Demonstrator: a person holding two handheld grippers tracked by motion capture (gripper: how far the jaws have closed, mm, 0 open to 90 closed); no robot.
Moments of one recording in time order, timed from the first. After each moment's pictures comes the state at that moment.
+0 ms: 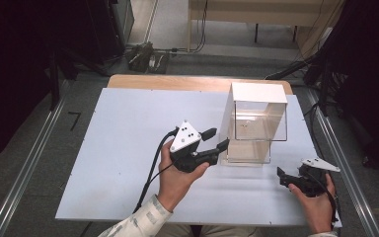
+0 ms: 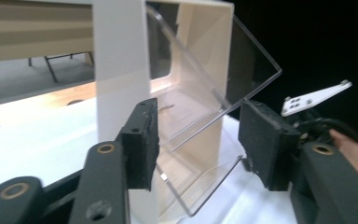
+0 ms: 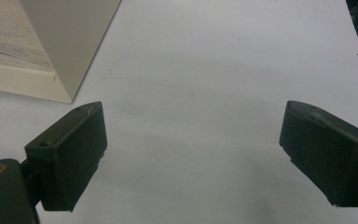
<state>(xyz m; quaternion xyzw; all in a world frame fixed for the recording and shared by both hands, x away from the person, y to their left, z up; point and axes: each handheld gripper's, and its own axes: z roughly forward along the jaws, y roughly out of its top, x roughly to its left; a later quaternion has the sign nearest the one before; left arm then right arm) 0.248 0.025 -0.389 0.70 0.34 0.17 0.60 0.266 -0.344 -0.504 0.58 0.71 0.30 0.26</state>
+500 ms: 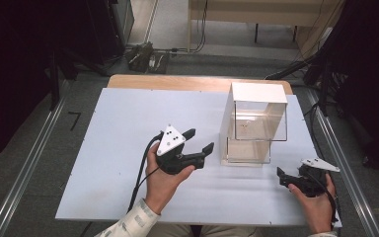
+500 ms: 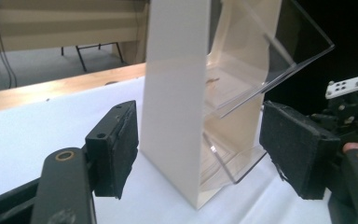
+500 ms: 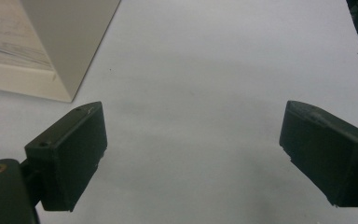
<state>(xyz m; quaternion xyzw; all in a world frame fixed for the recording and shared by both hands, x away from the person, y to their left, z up) 0.248 0.058 -0.410 0.70 0.37 0.20 0.58 0.265 -0.343 -0.504 0.58 0.71 0.30 0.26</state>
